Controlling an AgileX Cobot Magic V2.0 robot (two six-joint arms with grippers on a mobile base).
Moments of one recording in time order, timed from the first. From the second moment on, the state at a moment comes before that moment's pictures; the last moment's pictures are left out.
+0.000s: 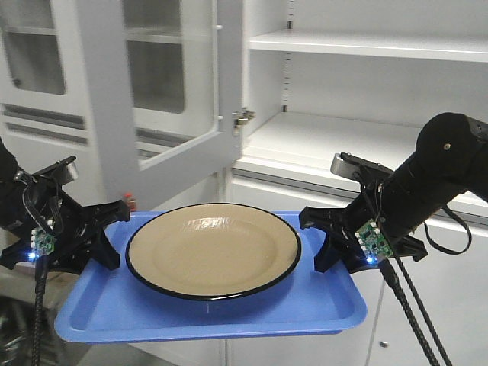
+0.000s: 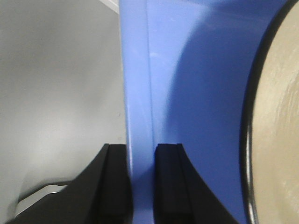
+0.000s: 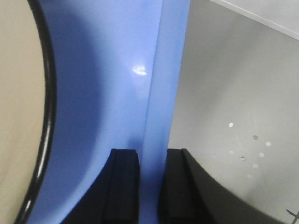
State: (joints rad) left arm -0.14 1.74 -1.68 -0.40 1.18 -0.13; right arm 0.25 1.80 -1.73 0.34 1.16 0.10
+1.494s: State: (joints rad) left arm -0.14 1.74 -1.68 -0.40 1.18 -0.13; right arm 0.25 1.80 -1.73 0.34 1.16 0.10
